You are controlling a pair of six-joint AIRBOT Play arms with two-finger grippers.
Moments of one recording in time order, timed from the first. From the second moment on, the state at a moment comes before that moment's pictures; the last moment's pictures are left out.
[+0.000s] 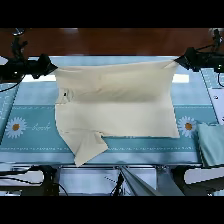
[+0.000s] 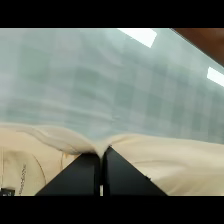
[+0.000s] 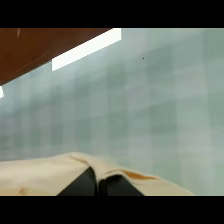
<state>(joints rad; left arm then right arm) 0.20 -1.53 1.31 0.75 -0.87 -1.38 -0.32 -1.68 1.52 -0.64 1.02 1.25</state>
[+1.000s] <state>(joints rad) 0.19 -1.61 1.26 1.10 -1.35 -1.39 -0.29 -1.78 1.52 -1.12 1.36 1.38</state>
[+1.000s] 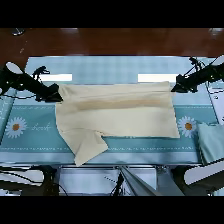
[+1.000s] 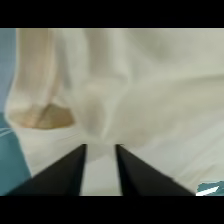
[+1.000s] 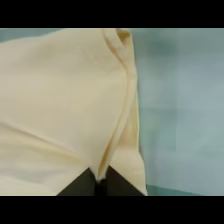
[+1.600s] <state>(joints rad) 0.42 -1.31 1.01 1.14 -1.47 -1.36 -0.44 -1.44 1.20 -1.21 1.35 1.43</state>
